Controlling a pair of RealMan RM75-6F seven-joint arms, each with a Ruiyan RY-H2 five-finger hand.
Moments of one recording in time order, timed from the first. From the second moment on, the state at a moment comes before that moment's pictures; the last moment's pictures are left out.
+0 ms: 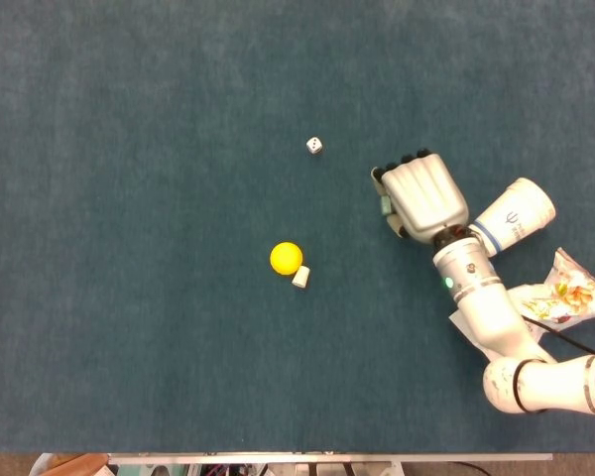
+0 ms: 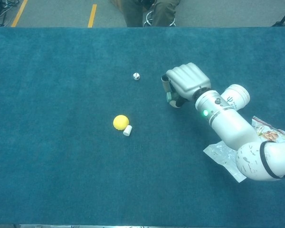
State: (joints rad) left arm -0.05 -1.30 -0.05 -1.21 1.48 1.49 -0.51; right arm 0.73 -1.82 0.15 -1.44 -0.94 1.10 -0.83
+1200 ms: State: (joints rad) left arm -0.04 -1.28 -0.06 -1.22 1.48 1.51 -0.51; right arm 0.80 -1.93 0.15 -1.33 -1.16 0.93 -0.47
